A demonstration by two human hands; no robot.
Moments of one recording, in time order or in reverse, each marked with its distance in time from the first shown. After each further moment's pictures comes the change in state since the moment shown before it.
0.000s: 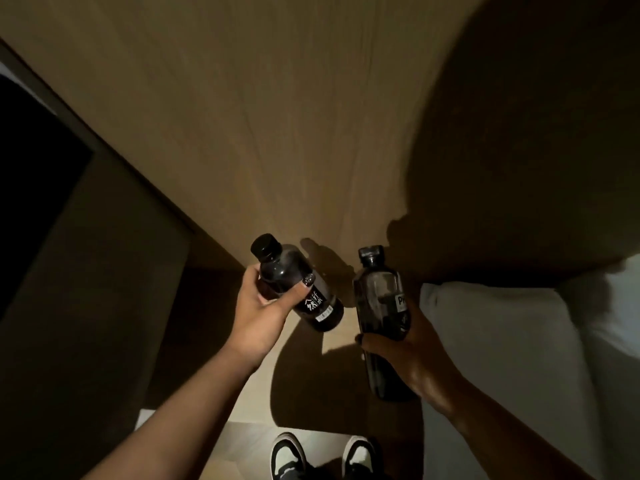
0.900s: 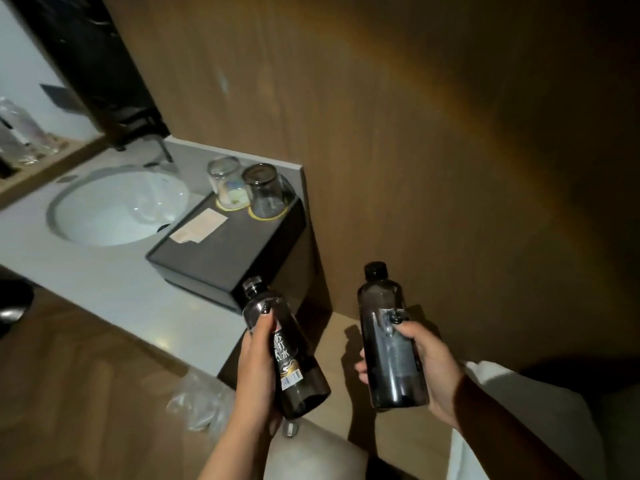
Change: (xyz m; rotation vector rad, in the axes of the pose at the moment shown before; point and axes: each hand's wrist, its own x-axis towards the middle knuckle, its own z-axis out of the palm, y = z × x) left_hand -0.227 0.133 -0.113 -0.641 0.375 -0.071; right_hand -0.180 -0.170 0.059 0.360 -0.467 0.147
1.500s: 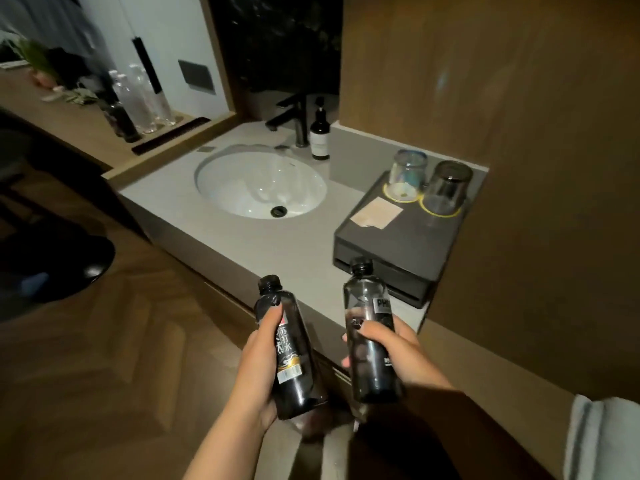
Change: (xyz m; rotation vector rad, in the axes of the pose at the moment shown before) left_hand 0.021 0.137 -0.274 -0.074 0.052 -0.157; right_hand 0.067 0.125 0.298 -0.207 -0.031 -0.048
